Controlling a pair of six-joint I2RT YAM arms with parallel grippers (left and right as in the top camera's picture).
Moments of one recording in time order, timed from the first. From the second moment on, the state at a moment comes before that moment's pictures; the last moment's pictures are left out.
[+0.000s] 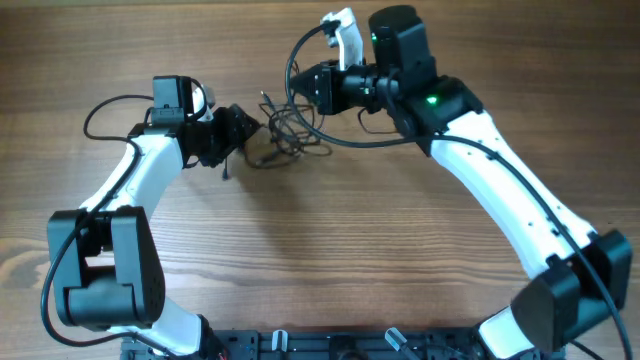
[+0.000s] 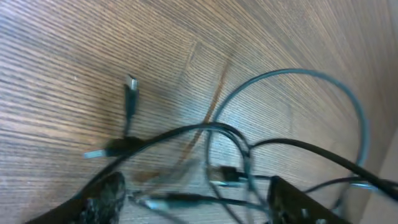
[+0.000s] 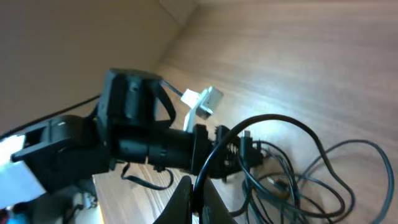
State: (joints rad) left arm 0.02 1.75 1.06 -0.41 0.47 -0.58; right arm 0.49 1.71 1.52 -0.35 -0.63 0.38
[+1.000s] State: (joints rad) left arm -0.14 1.76 1.06 -0.33 0.63 -0.22; right arm 0.49 1.70 1.52 -0.32 -0.56 0.42
